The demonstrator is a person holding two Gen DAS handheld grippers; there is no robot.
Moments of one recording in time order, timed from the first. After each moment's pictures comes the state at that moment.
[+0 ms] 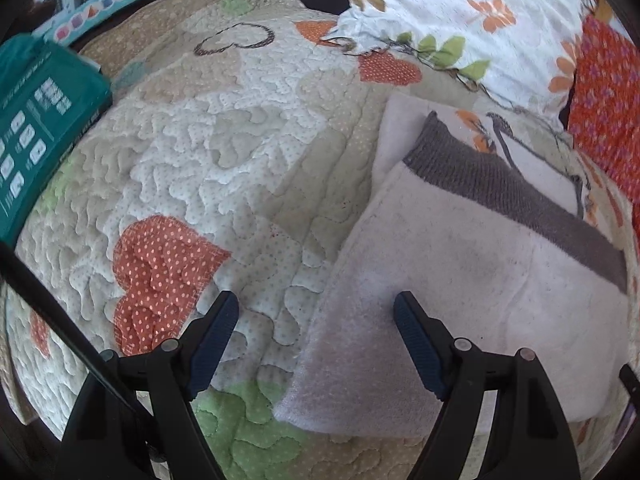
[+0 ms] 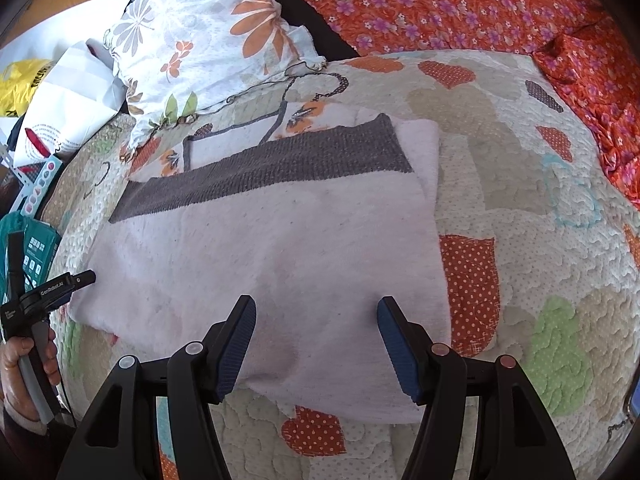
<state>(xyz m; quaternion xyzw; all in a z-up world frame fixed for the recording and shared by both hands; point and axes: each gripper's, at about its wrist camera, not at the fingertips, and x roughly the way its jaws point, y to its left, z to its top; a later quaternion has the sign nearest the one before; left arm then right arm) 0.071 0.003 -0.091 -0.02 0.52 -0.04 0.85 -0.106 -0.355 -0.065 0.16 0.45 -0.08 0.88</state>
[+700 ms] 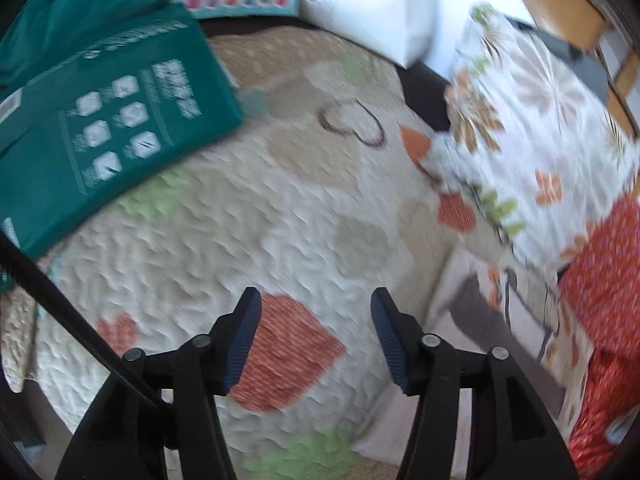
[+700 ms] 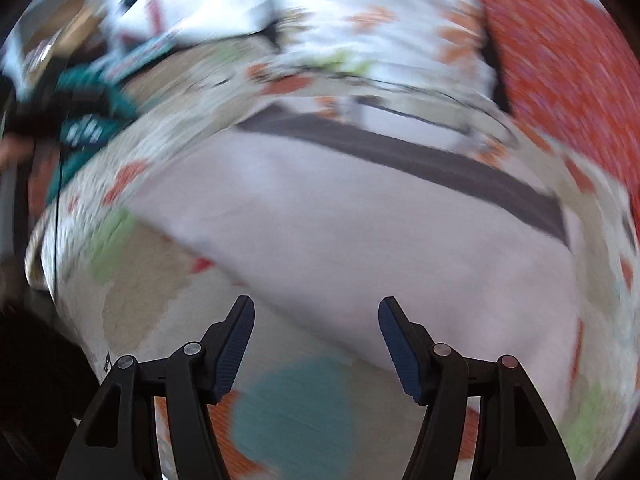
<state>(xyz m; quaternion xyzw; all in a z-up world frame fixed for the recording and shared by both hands) 0.083 0.133 -0.030 -0.22 0.45 0.04 0.87 -0.083 -0.169 -0.075 -0.06 0.44 0.09 0.89</state>
